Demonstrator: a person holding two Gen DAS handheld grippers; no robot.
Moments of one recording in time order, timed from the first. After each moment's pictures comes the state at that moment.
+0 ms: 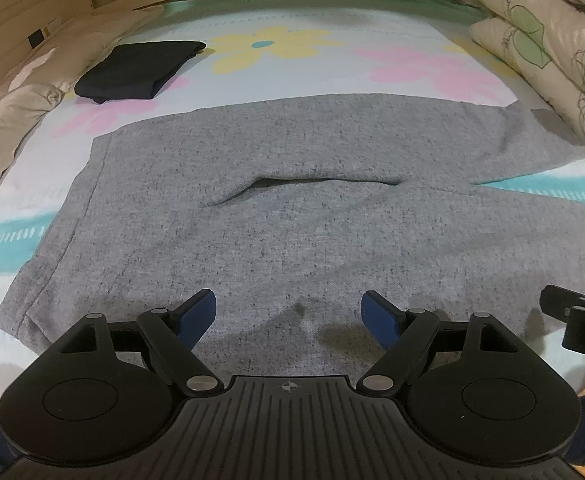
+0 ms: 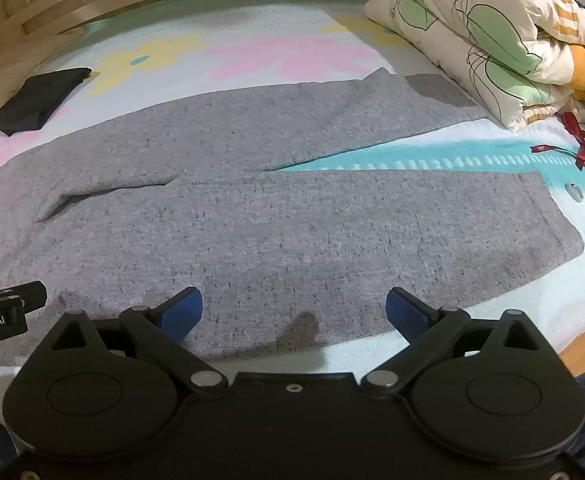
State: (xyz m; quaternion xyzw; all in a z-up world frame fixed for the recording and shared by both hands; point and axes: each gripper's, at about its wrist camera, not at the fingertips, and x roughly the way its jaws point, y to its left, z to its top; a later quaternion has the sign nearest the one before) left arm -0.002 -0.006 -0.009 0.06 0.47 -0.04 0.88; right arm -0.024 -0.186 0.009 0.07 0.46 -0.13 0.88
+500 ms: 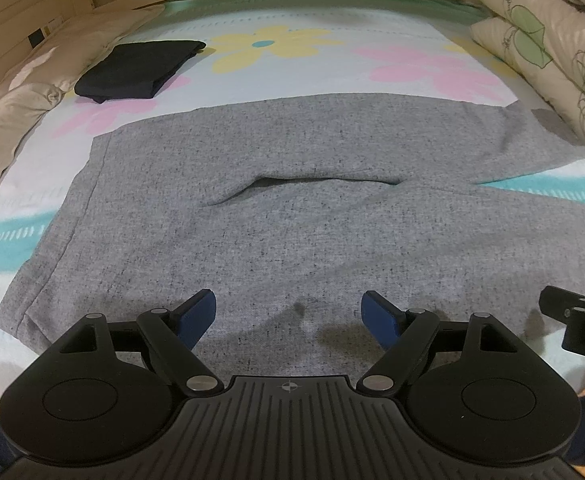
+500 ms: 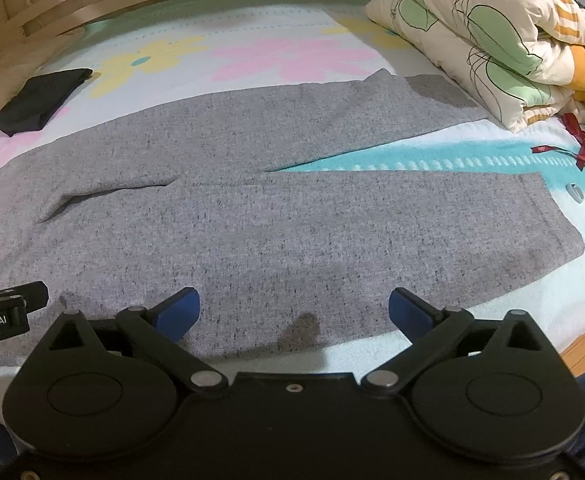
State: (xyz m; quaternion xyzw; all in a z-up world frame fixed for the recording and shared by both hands) left arm -0.002 -0.007 -0.011 0.06 0.47 -0.04 0.88; right arm -0.023 -0.186 0.010 0.07 0.46 -0.12 0.88
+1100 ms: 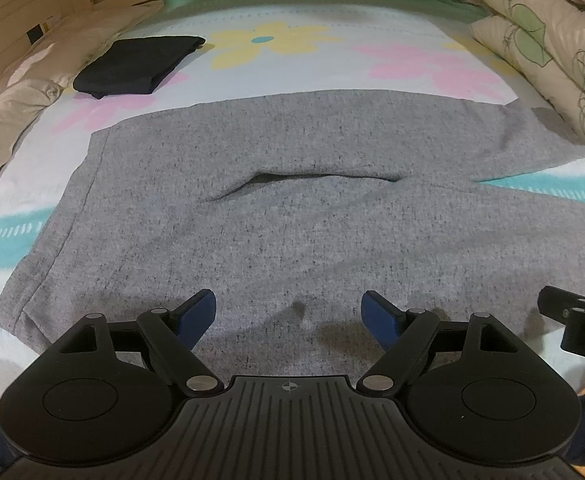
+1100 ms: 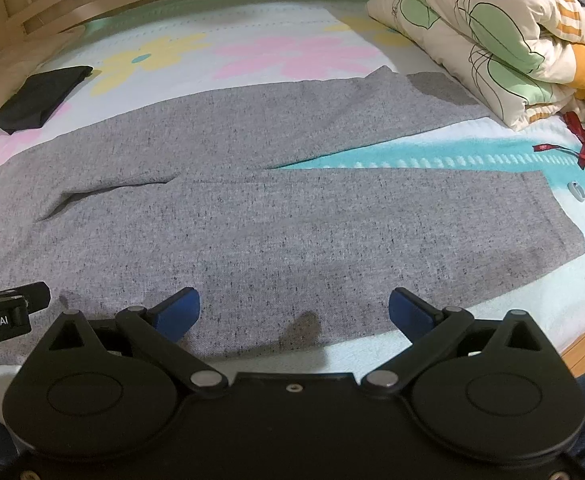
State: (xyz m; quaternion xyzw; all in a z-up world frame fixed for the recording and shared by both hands) left arm -0.002 -0.008 -0.012 0.05 0.48 -0.04 0.88; right arm -0.022 -0.186 0.010 0.07 0.46 -0.12 0.87
